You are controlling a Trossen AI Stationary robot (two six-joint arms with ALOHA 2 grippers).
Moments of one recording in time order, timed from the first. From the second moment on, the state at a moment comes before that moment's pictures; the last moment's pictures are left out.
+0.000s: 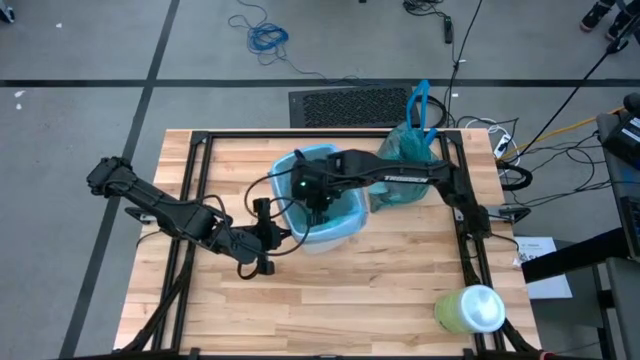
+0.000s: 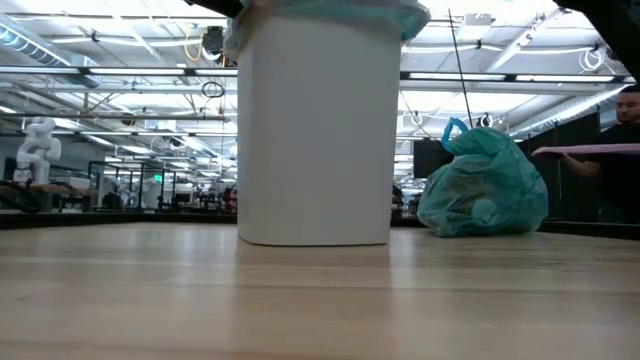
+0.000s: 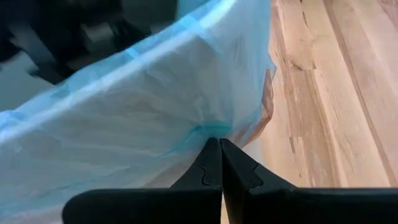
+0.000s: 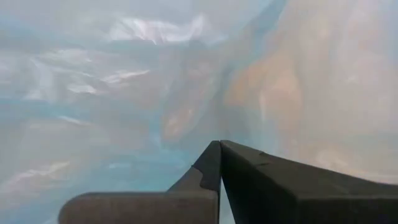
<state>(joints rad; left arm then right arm) -0.45 1.28 1.07 -0.54 -0.58 -0.09 -0.04 2.13 2.23 -1.20 0.00 0.07</state>
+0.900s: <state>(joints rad) -0.45 1.28 1.07 -0.54 -0.56 -0.10 -0.07 2.12 2.23 -1.18 0.02 -0.09</state>
